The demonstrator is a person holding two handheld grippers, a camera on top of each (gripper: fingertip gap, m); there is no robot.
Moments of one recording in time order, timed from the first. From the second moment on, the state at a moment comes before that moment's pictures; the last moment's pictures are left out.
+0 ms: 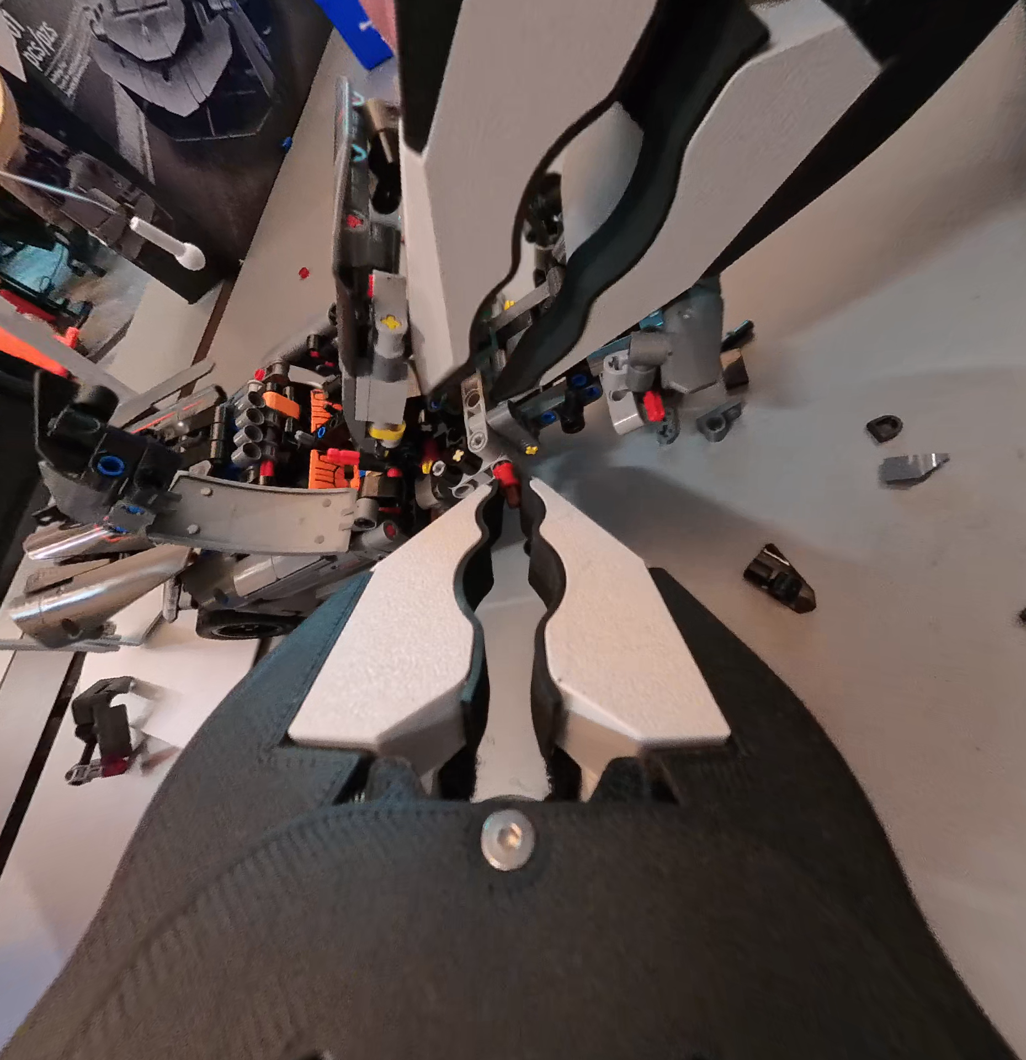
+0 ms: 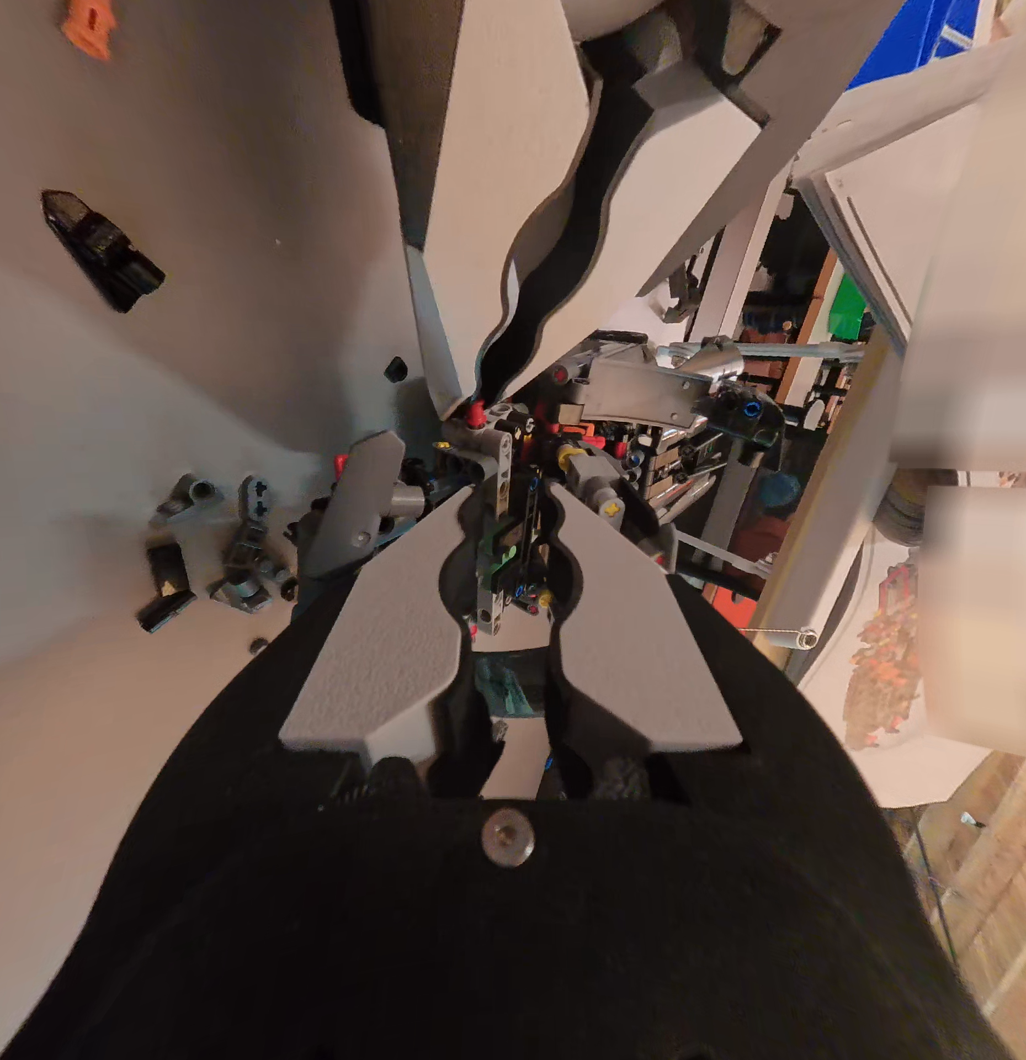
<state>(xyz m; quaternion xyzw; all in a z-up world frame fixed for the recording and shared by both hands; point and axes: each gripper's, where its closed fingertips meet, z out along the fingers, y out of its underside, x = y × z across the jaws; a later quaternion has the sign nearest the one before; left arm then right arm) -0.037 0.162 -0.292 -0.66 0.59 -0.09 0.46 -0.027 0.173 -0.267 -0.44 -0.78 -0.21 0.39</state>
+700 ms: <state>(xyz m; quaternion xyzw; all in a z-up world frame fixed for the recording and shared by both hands) -0.041 0.167 -0.304 -0.67 0.58 -0.09 0.45 -0.030 0.181 -0.284 -0.47 -0.77 -0.22 0.36</state>
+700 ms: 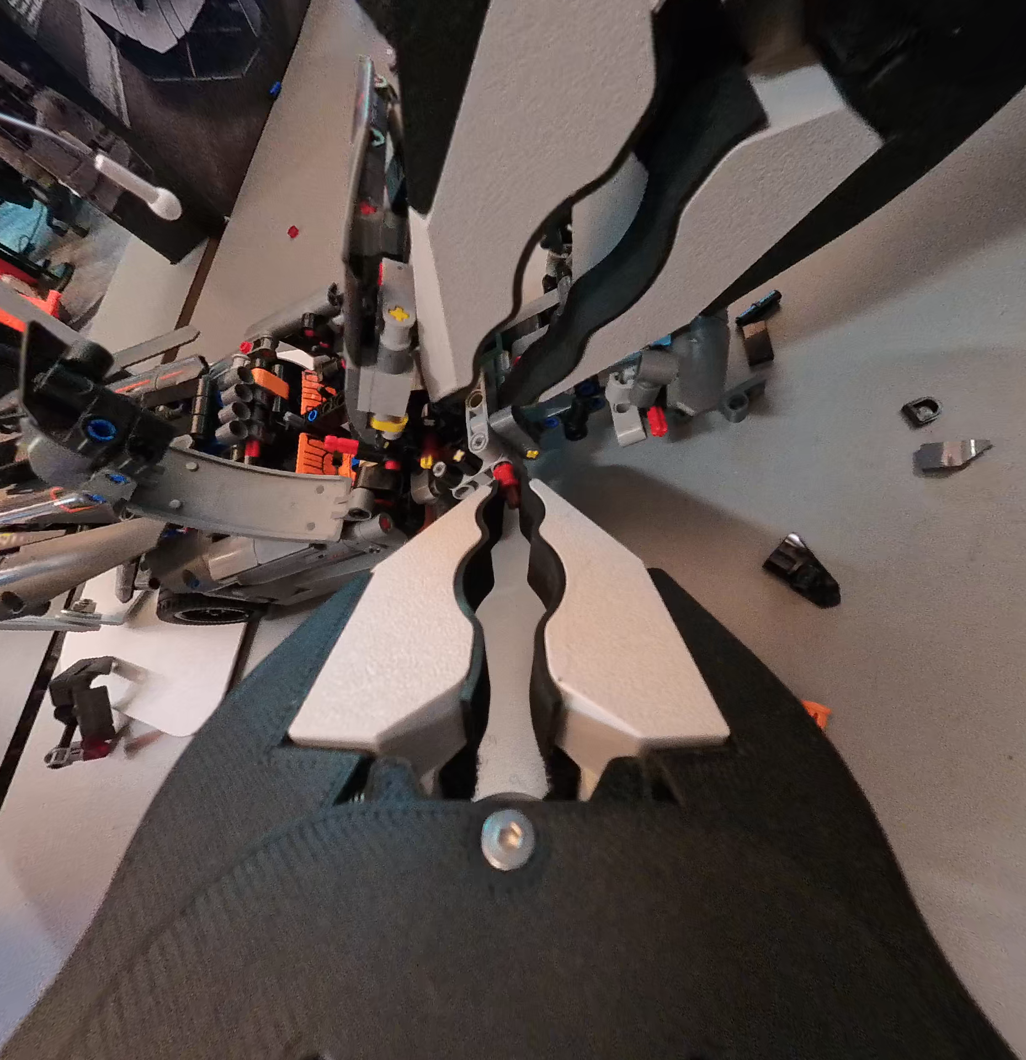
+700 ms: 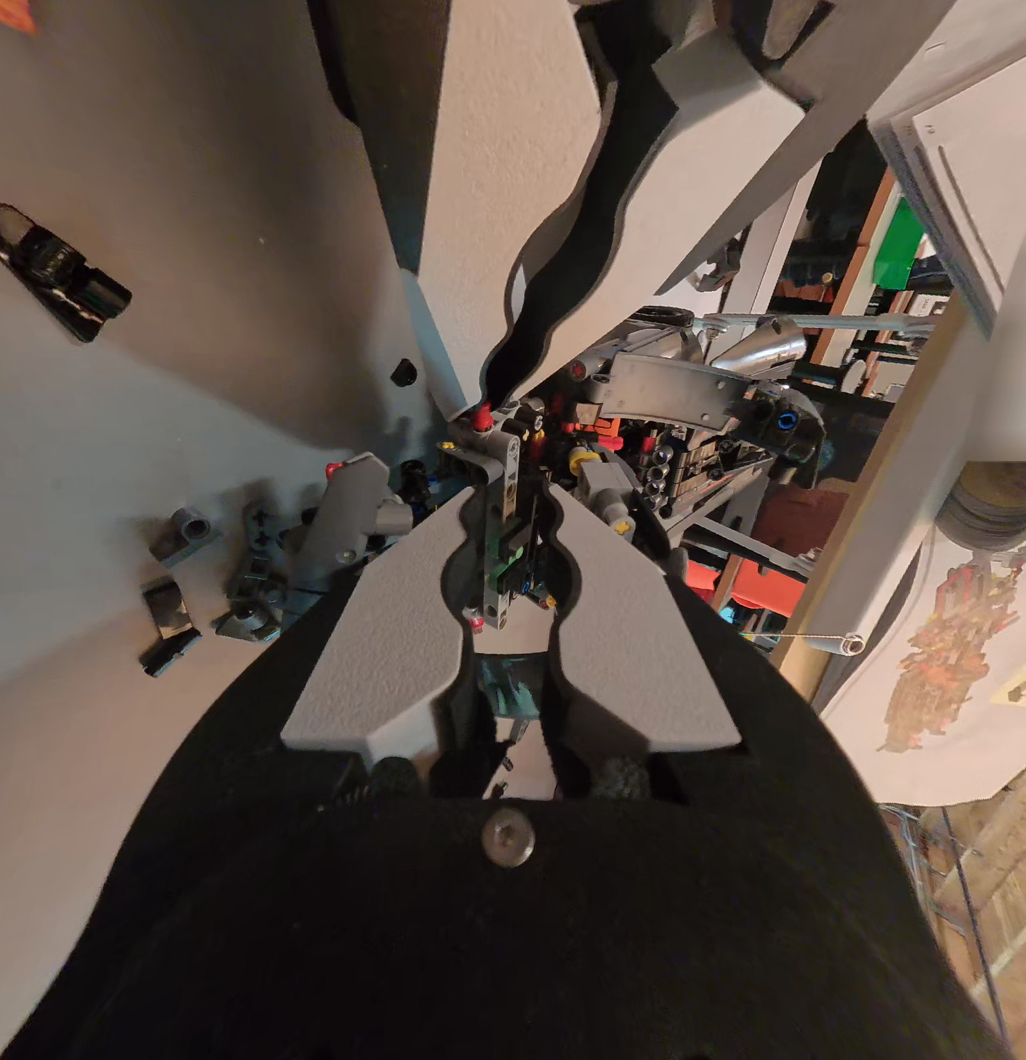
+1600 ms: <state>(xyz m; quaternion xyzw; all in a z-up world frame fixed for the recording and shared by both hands) -0.043 0.174 -0.301 -0.67 0.58 -0.09 0.45 -0.032 0.187 -0.281 -0.48 -0.74 -0.19 0.43</state>
